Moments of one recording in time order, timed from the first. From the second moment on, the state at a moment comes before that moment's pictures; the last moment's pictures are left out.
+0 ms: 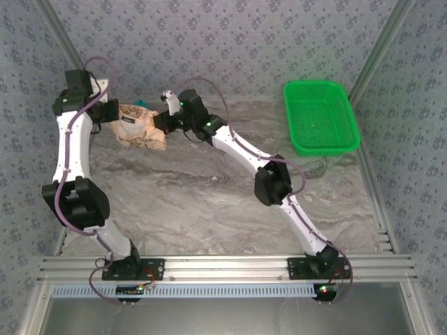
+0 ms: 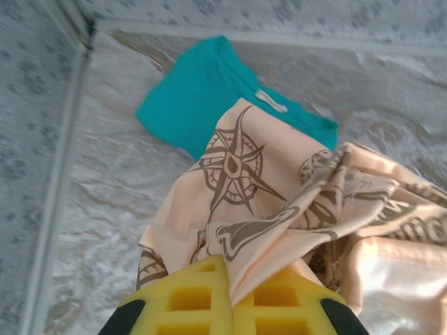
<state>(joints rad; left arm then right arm) 0.19 1.73 1.87 -0.97 0.14 0.05 0.77 2.63 2.65 -0.23 -0.46 0.36</state>
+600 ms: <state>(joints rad) 0.08 2.82 2.89 -0.97 0.12 0.00 0.66 3.04 2.76 0.01 -0.17 0.93</state>
